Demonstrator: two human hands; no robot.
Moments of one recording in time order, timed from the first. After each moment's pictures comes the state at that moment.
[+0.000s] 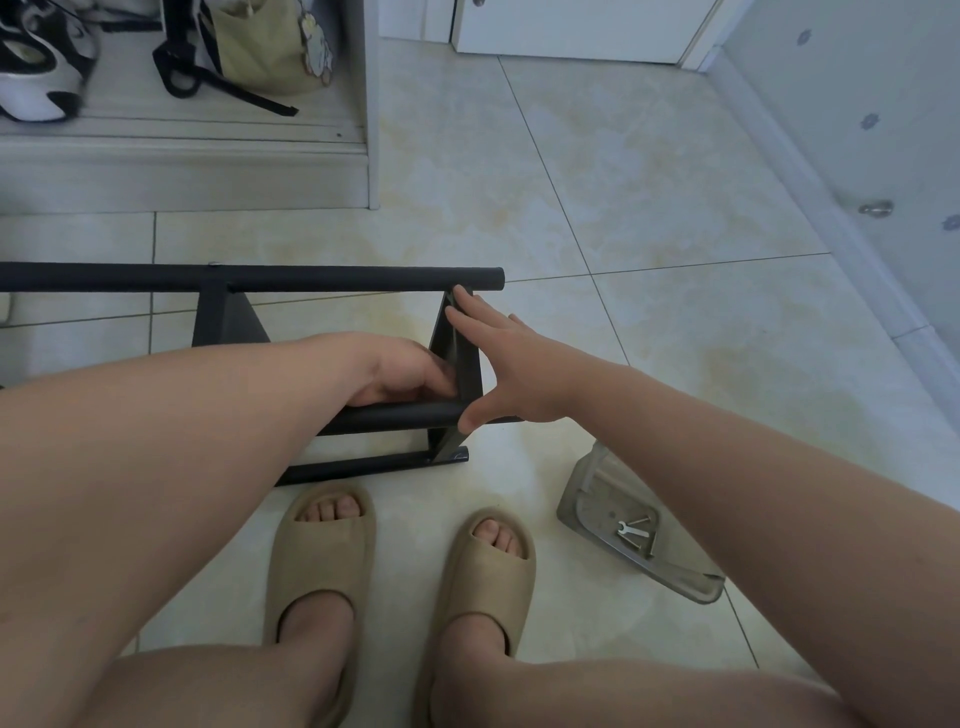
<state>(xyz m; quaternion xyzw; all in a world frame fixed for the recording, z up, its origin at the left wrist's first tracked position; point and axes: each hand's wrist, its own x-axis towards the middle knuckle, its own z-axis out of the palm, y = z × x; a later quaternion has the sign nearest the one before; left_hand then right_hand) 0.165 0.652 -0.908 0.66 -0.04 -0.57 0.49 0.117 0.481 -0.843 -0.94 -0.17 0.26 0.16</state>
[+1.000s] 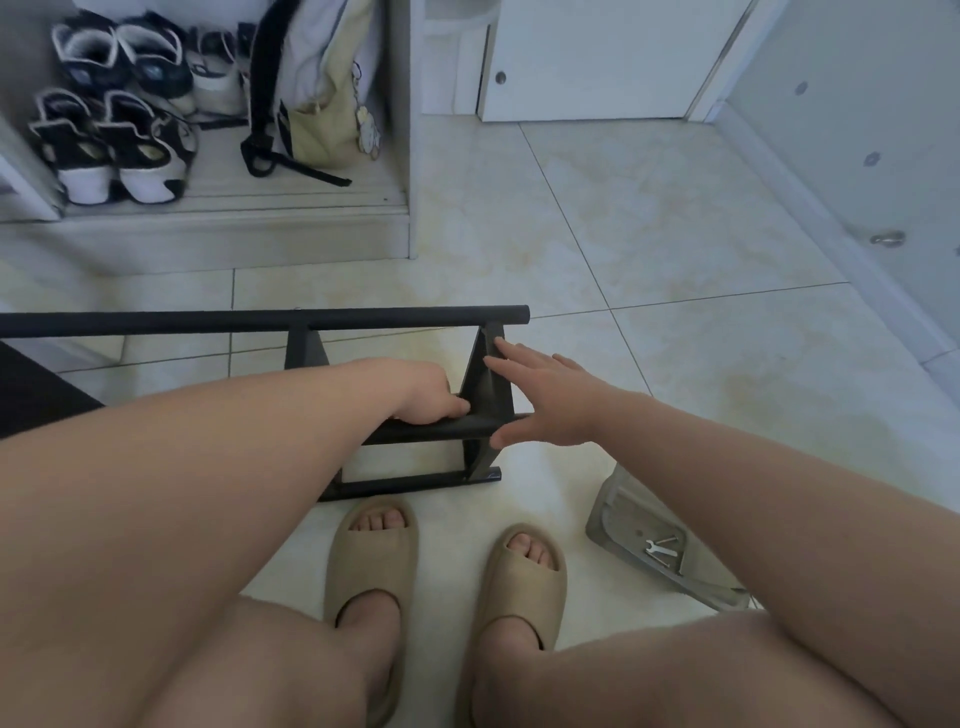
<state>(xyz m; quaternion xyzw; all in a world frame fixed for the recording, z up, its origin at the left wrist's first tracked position) 0.140 0.676 -0.835 0.90 -0.14 -0.40 0.07 0.095 0.482 -0.832 -0.95 -0.14 0.26 0.08</state>
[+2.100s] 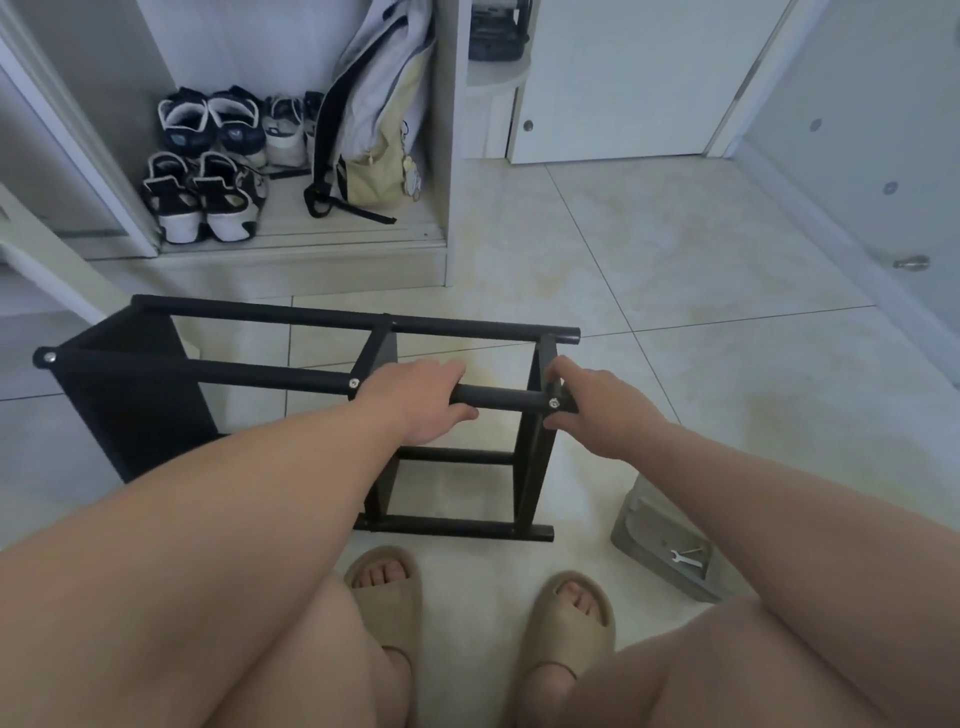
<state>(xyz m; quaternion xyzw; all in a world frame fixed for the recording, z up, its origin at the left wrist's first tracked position) 0.101 0.731 -0.817 0.96 -0.24 -0.12 0.07 0.053 0.494 -0.795 -0.98 -0.03 0.13 0.15</state>
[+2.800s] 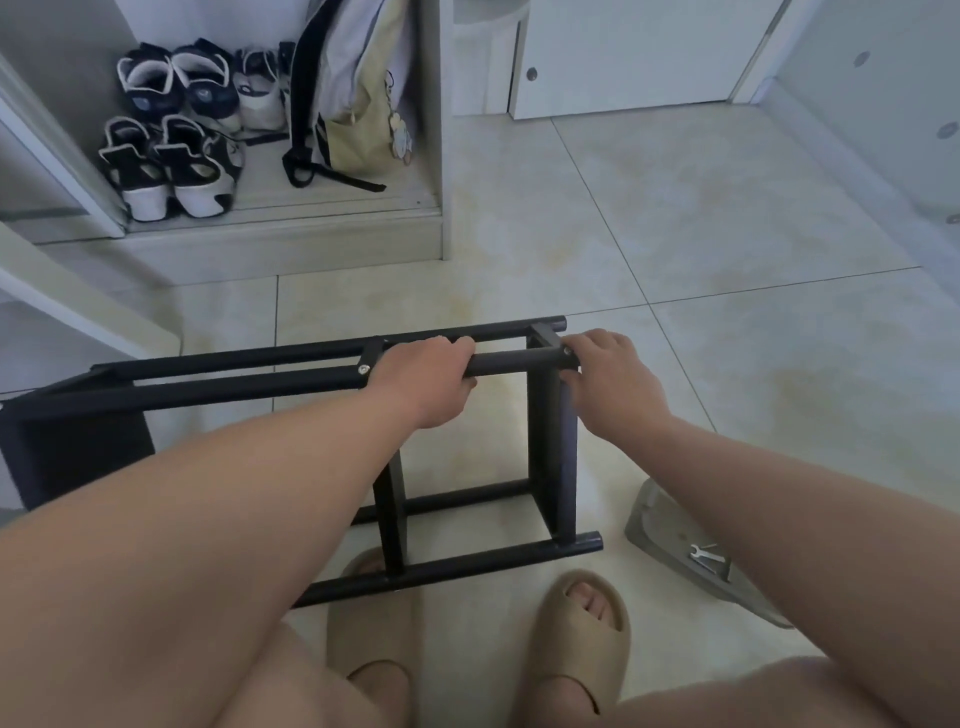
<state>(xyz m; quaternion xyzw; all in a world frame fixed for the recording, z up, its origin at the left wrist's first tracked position) 0.138 0.703 -0.859 0.97 -0.23 -0.08 0.06 0.087 0.479 -0.845 -0.99 0.04 0.05 0.14</state>
